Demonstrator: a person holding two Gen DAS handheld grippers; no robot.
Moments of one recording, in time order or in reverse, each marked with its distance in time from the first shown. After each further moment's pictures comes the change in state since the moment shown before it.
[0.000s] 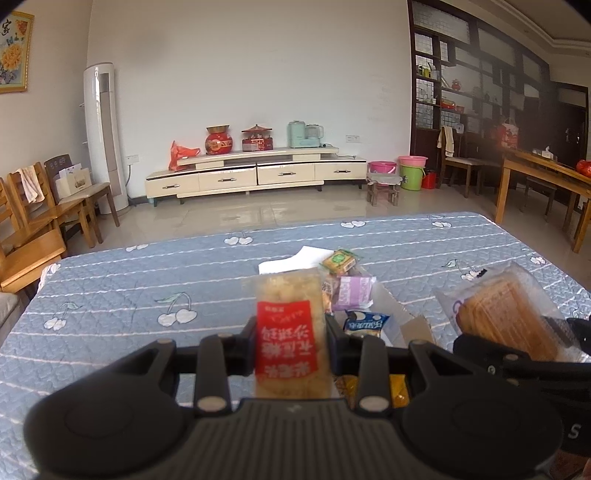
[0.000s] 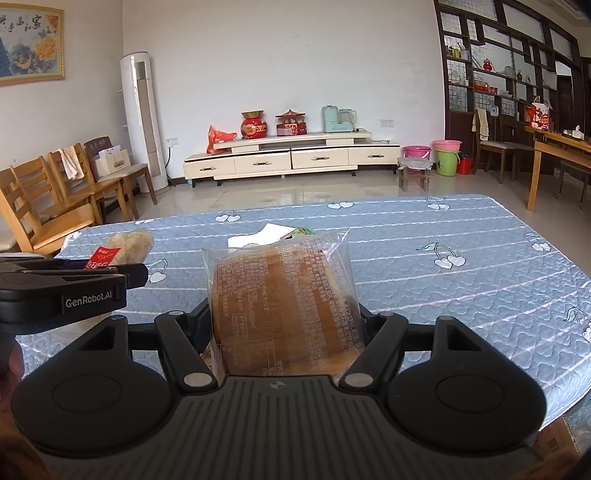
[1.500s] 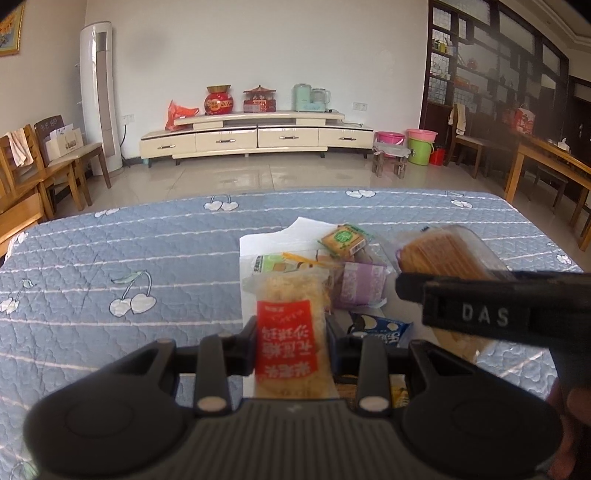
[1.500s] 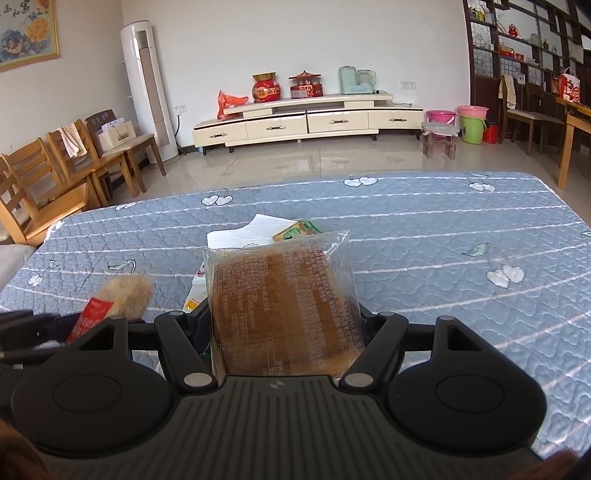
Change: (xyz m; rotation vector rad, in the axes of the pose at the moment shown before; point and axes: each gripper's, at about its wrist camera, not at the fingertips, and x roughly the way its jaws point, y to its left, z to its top) left arm 0.101 -0.012 0.009 -0.058 0.124 -0.007; right arm 0.060 0.024 0.011 0.017 0.133 0.073
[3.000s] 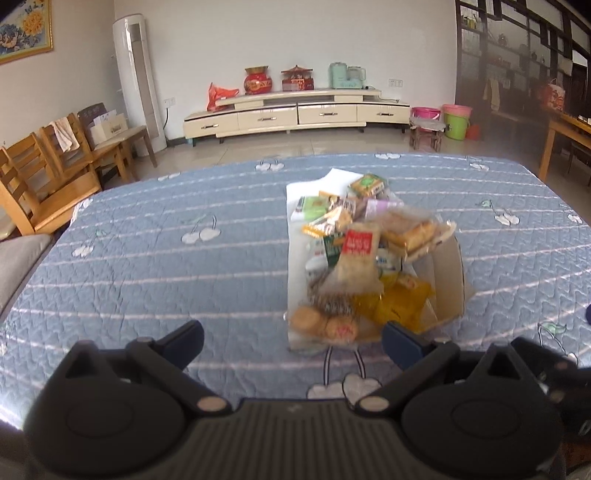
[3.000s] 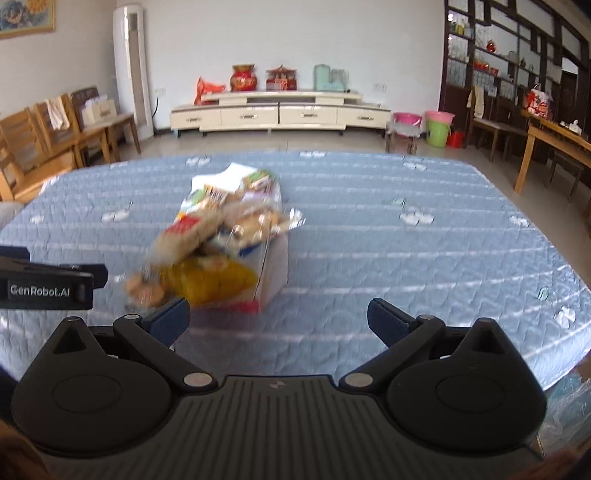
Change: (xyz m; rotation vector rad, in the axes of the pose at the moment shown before) left arm -0.105 -0.012 -0.061 -0.003 0.081 0.157; right arm -0.203 0.001 -0.106 -0.066 0.039 -0.137
